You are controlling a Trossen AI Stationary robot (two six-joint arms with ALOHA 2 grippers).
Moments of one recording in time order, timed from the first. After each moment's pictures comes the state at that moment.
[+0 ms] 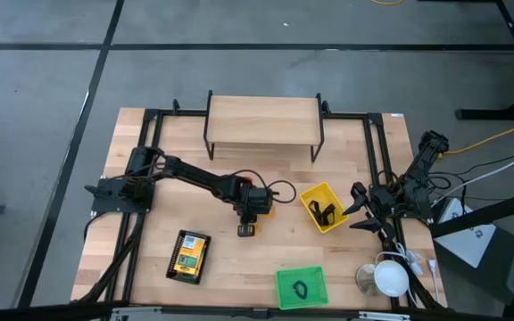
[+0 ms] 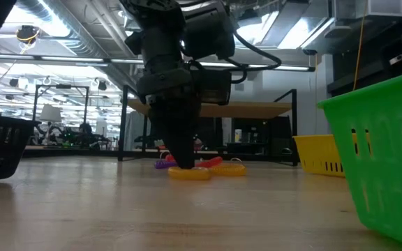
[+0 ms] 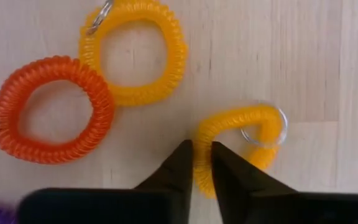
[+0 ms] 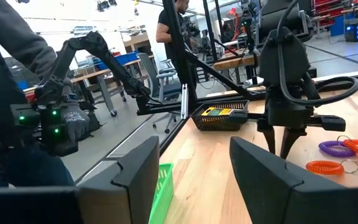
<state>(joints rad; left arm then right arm) -0.19 2.04 1.33 -0.51 0.16 -0.13 0.92 0.01 0.02 0.07 0.53 0.22</state>
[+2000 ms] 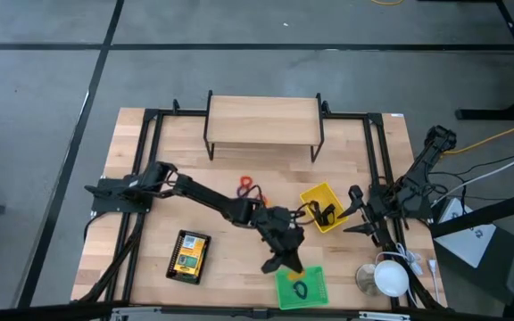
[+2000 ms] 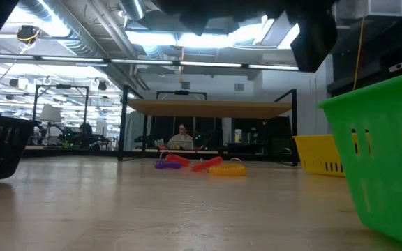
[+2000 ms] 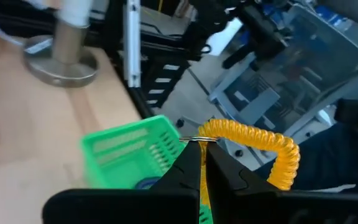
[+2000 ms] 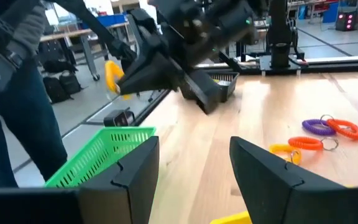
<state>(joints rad) -0.32 2.16 1.60 0.28 0.56 -0.35 0.91 0.17 0.02 0.07 0.54 0.19</state>
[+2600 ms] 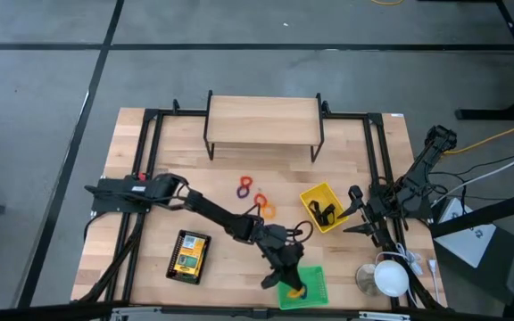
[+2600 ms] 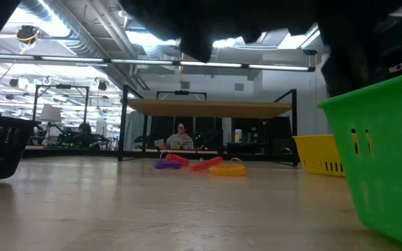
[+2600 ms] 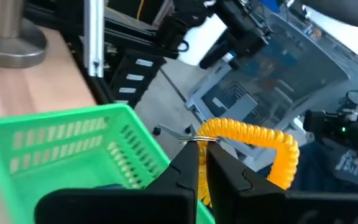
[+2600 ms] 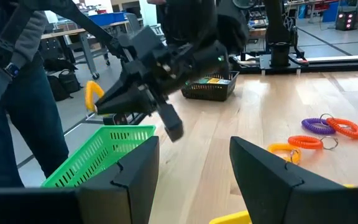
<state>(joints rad) -0.39 2.30 1.60 0.54 0.55 -0.49 0.91 0.18 0.02 0.07 0.54 0.19</state>
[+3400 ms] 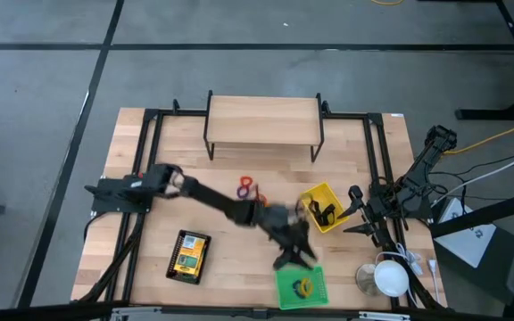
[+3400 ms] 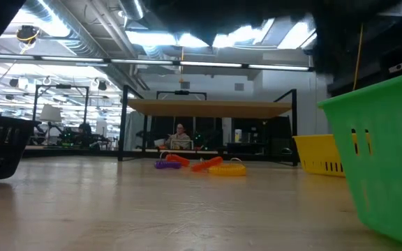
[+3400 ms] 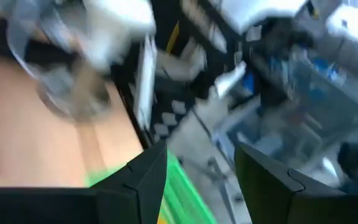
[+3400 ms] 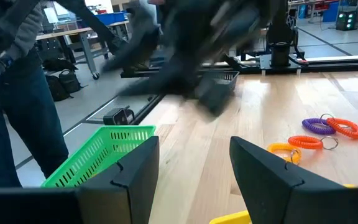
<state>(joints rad) -0.30 2.23 1.60 0.54 0.45 -0.51 0.91 0.18 0.02 0.07 0.54 0.19</state>
